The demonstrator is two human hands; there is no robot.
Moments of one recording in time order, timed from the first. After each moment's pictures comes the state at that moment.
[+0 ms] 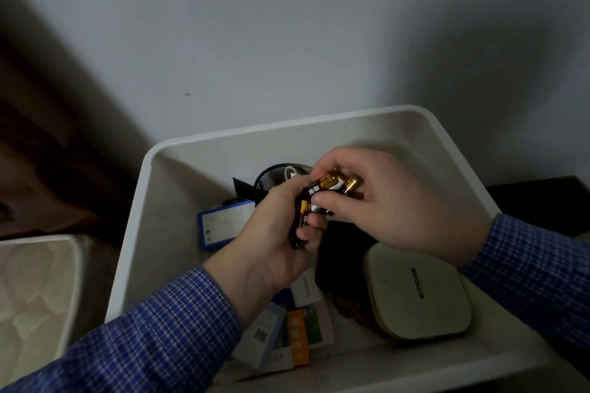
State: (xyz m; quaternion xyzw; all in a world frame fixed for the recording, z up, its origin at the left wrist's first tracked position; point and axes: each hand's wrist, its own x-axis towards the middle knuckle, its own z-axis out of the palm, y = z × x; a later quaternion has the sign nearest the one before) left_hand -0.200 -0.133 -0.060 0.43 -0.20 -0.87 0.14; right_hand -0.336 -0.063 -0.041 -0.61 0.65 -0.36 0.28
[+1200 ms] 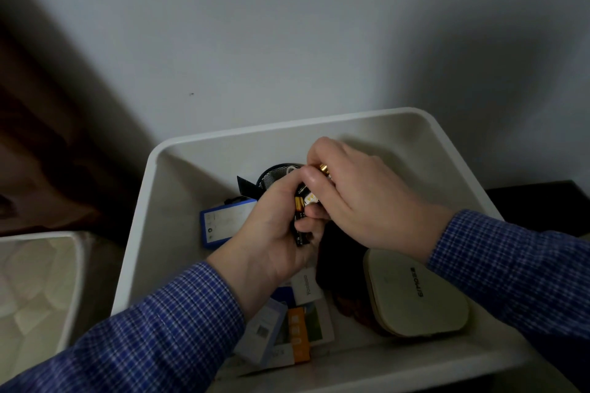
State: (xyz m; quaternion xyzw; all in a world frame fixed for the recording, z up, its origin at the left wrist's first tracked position) left_hand -0.199 -0.136 -0.053 0.36 -0.16 -0.91 0.15; right_hand -0.321 -0.078 -0.048 -0.69 0.67 -0.26 0.08
